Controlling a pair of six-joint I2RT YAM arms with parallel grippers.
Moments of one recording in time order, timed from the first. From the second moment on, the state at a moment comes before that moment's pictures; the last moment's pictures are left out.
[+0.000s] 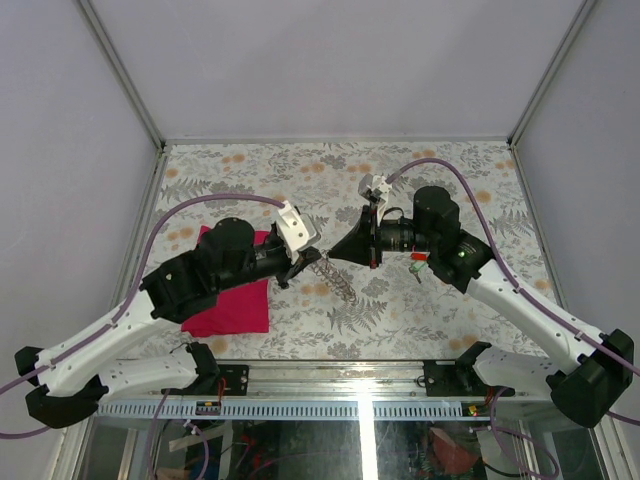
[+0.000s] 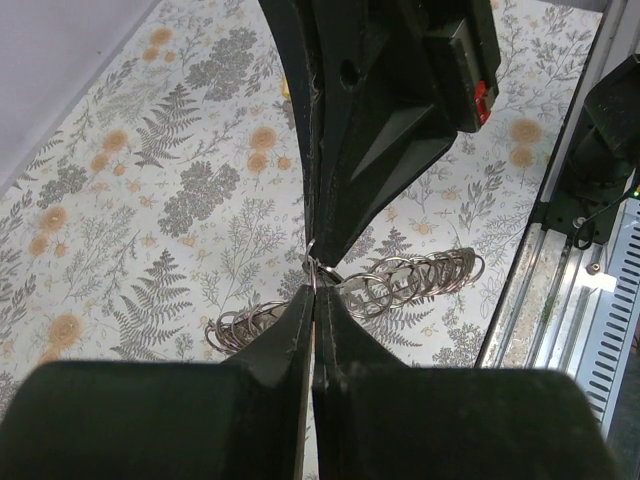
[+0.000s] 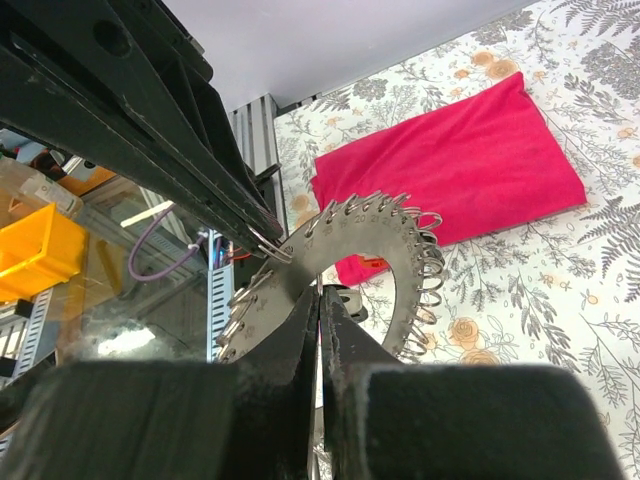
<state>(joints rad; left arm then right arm) -0.99 0.95 1.15 -0.52 0.09 0.15 0.68 1.12 0.98 -0.06 -0.78 0.23</state>
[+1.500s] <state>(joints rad) -0.99 0.94 1.14 -0.51 0.14 0.15 0.68 1.12 0.98 0.00 -0.90 0.24</state>
